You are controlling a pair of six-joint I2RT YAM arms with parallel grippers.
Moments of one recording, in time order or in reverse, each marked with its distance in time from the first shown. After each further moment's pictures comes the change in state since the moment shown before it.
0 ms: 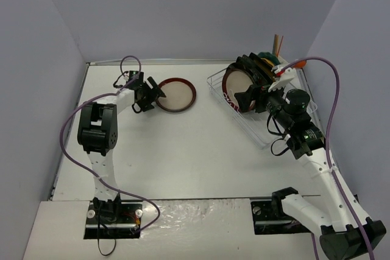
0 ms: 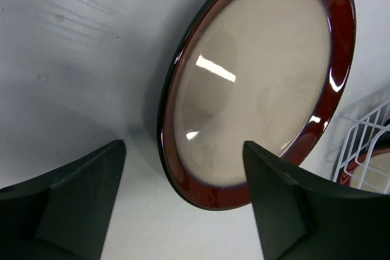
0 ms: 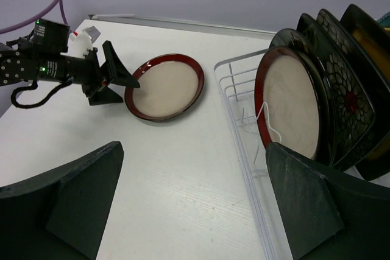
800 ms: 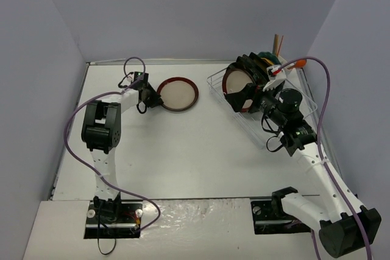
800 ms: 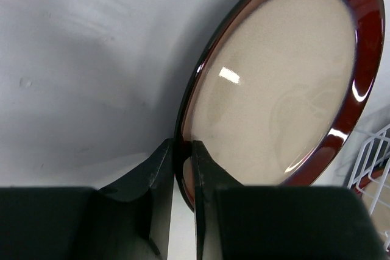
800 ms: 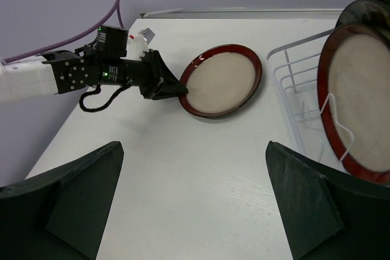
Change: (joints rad) left arm -0.032 0.019 -0.014 0.003 -0.055 -0.029; right arm 0.023 0.067 -0.082 0.155 -0.131 0.218
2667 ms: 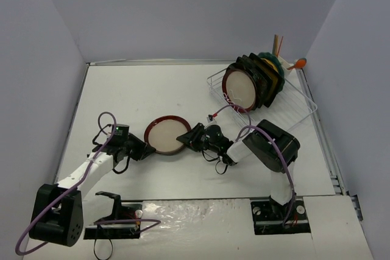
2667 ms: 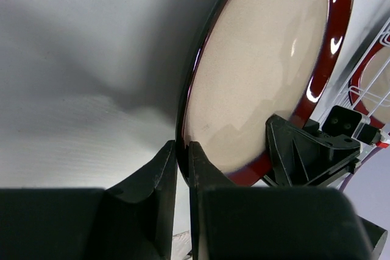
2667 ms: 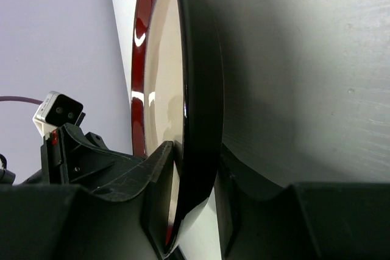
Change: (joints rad) left arm -0.010 -0.966 -0.956 -0.024 0.125 -0.337; right arm 0.469 0.956 -0.247 0.960 0.188 0.910
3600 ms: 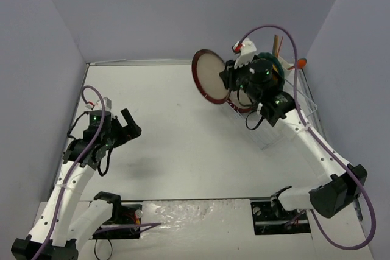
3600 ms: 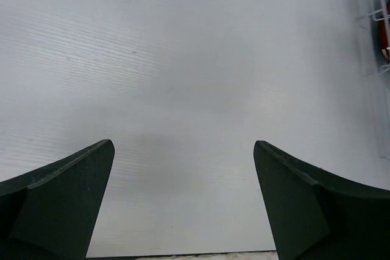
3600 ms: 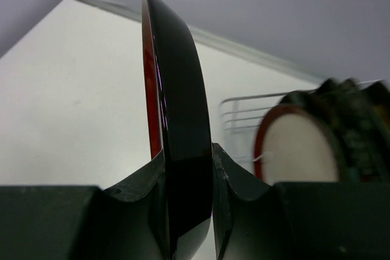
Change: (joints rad) left arm -0.004 -0.274 0.395 -0.460 -0.287 0.573; right arm -0.254 -0.606 0.679 -1.136 0.120 -1.227
